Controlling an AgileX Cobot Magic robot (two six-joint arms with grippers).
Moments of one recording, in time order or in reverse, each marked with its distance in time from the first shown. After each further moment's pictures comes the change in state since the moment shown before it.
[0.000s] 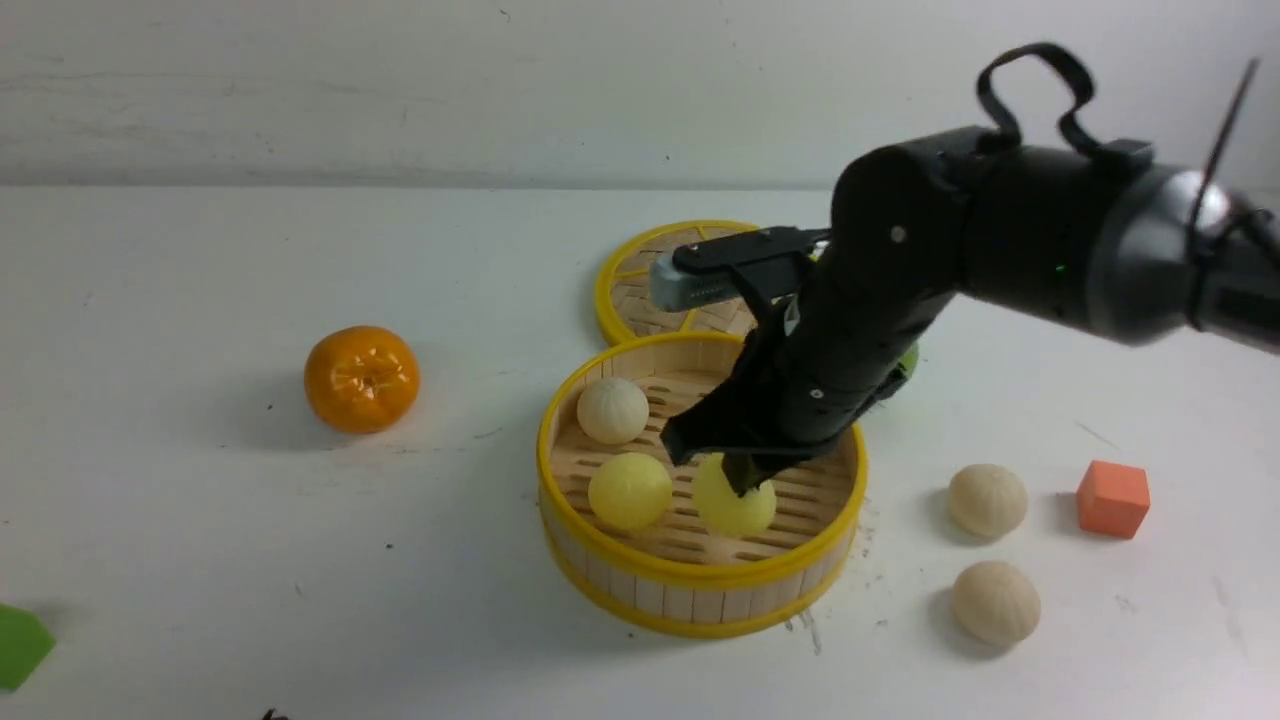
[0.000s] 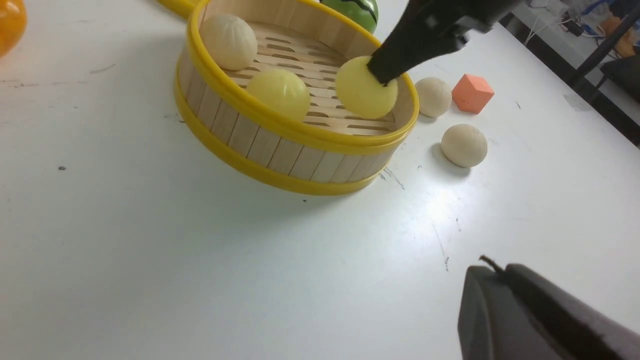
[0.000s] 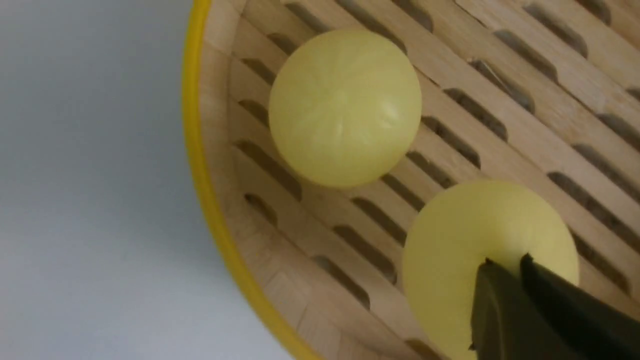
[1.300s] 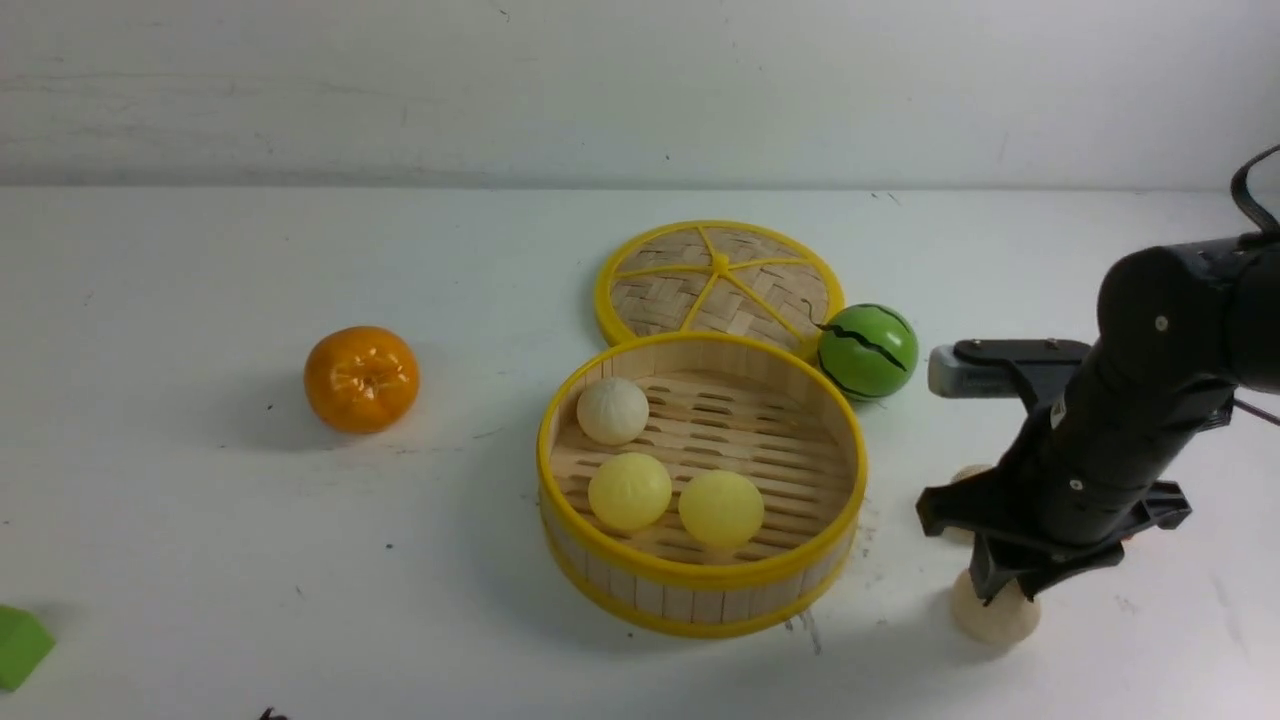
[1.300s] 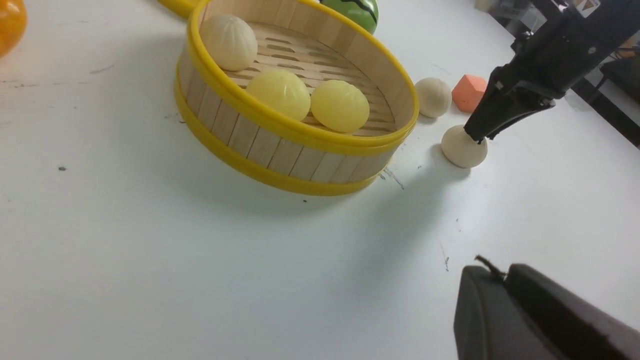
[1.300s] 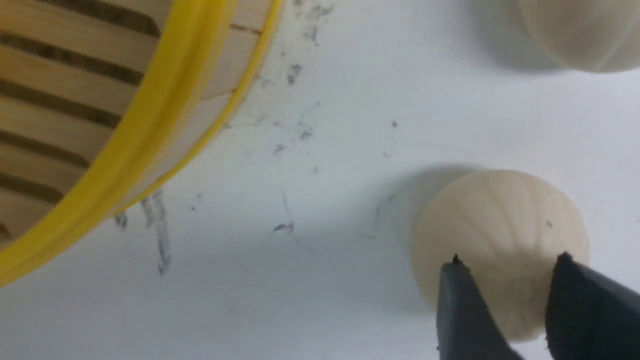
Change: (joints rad) right arm -0.290 -0.181 0.420 -0.060 -0.052 0.119; left arm 0.000 0.000 0.000 0.000 0.000 0.000
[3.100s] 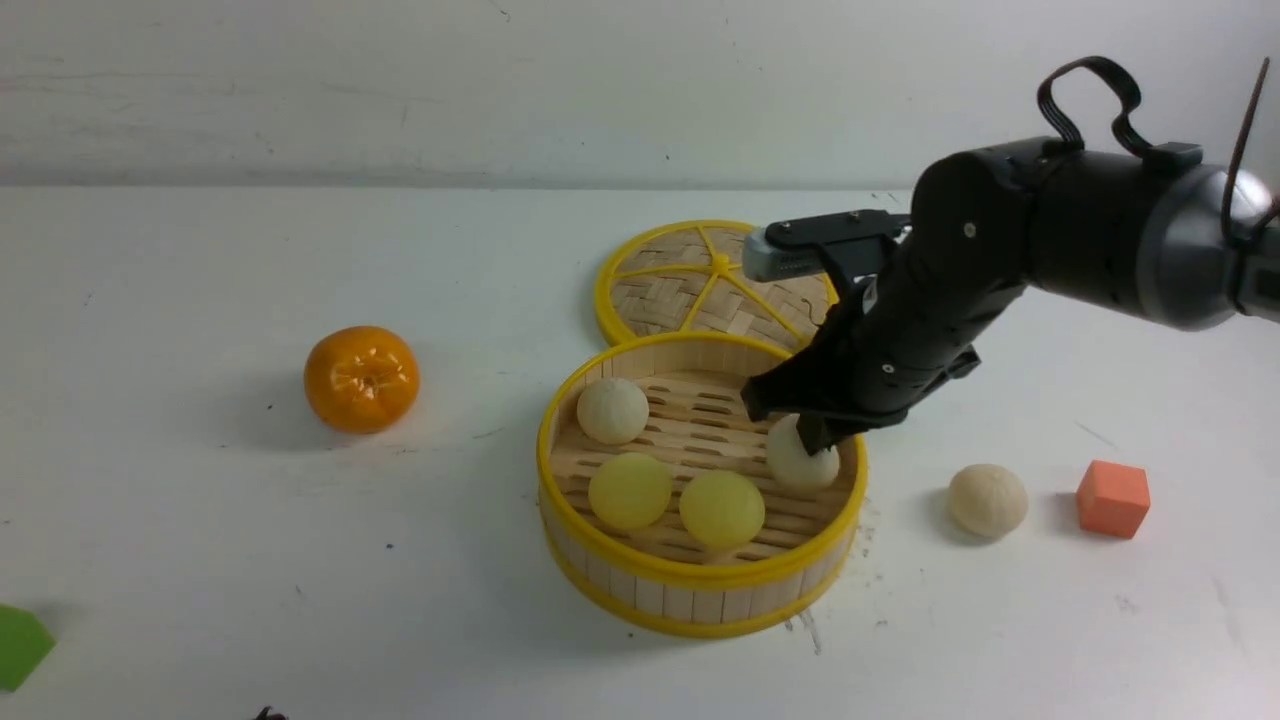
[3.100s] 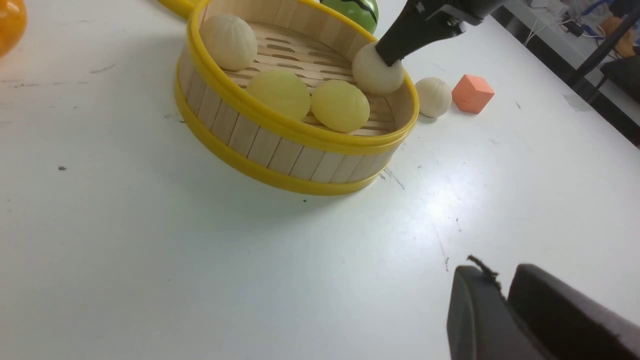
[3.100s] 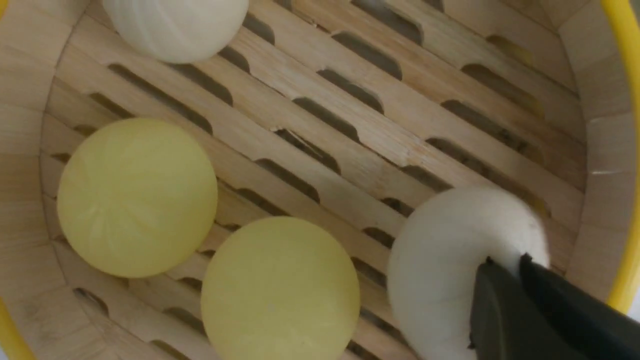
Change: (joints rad) right arm 0.159 0.162 -0.366 0.028 -0.047 -0.107; left arm 0.000 0.000 0.000 0.000 0.000 0.000
